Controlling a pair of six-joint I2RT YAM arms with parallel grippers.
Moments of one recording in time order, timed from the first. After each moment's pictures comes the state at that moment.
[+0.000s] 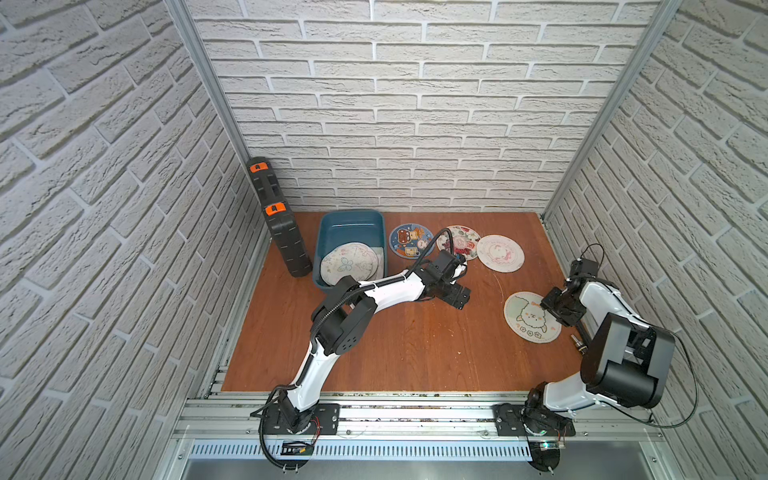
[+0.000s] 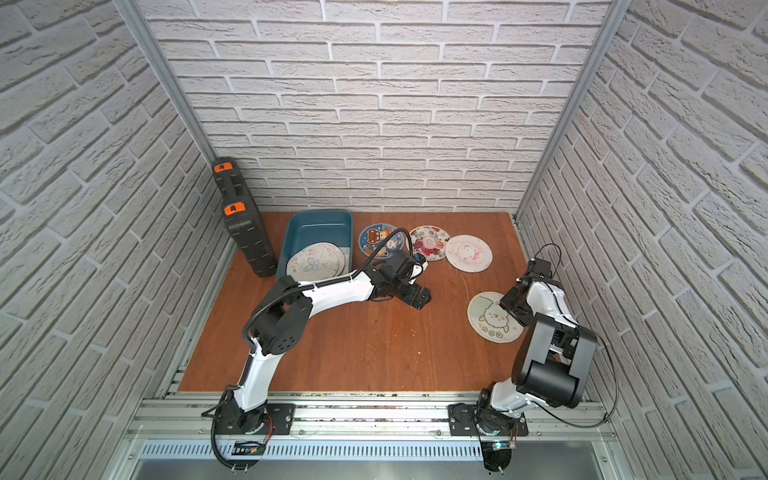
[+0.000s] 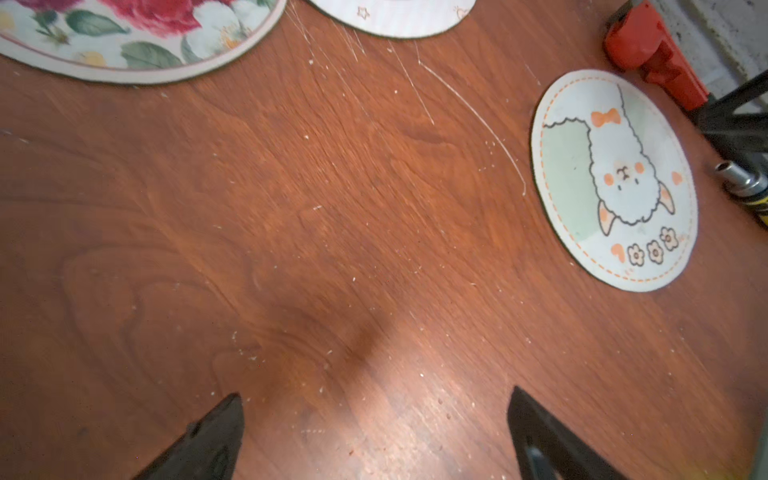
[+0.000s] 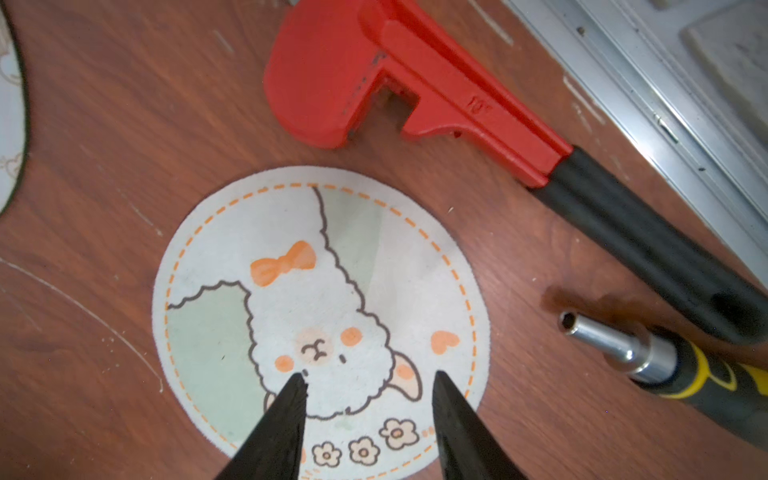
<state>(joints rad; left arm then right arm) -0.90 2.16 1.62 -0.34 0.16 -0.23 -0.50 1.53 0.95 -0.76 0.01 0.45</state>
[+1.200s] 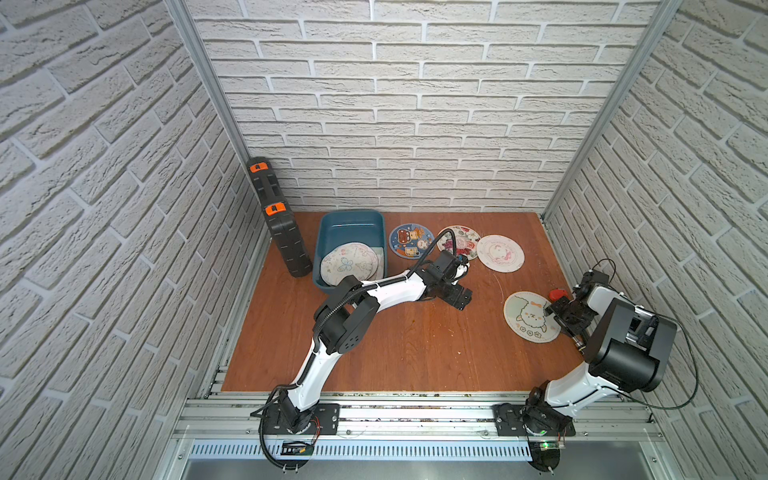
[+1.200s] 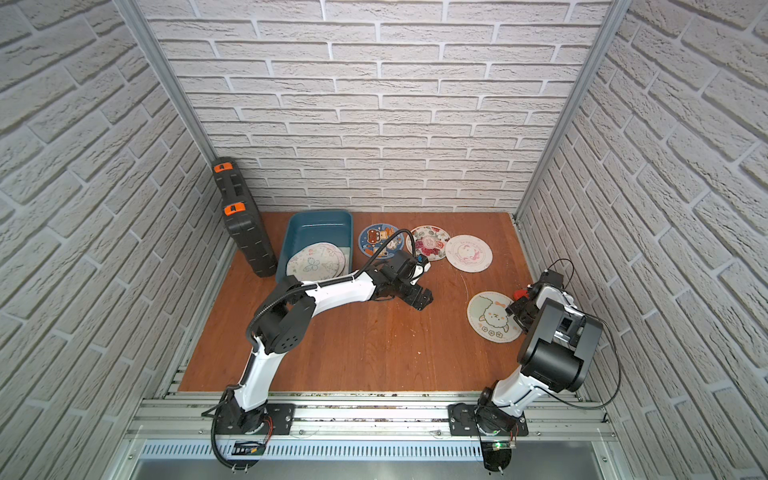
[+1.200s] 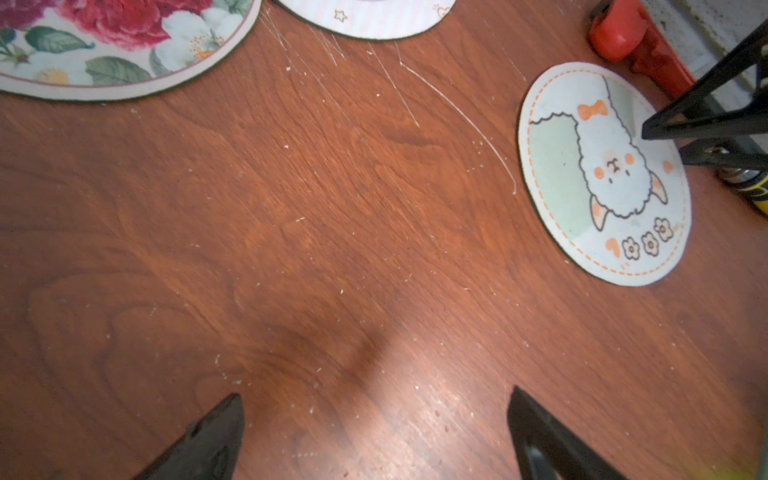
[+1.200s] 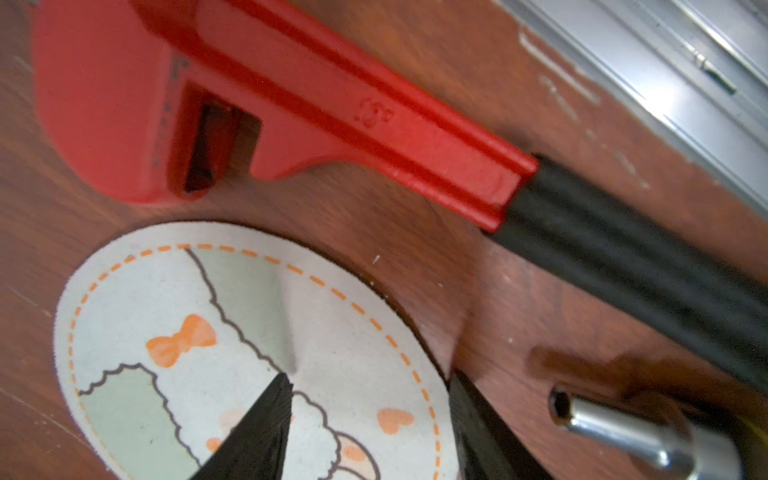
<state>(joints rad) -0.90 2.18 1.64 -0.32 0.18 -0.19 -0.61 1.64 0.92 -0.68 -0.08 0.46</state>
